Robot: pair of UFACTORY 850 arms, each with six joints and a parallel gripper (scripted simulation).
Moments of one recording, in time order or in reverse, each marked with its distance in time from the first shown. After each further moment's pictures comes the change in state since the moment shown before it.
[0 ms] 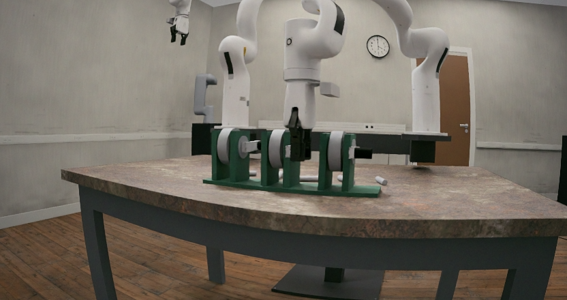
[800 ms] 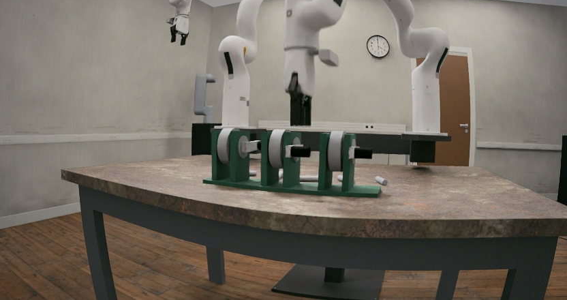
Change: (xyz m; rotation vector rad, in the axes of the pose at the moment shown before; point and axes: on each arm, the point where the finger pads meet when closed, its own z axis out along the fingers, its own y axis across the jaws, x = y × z) left arm -0.001 0.002 -0.080 -0.005 -0.003 -0.001; right arm 0.000 0.000 0.000 0.000 0.000 0.000
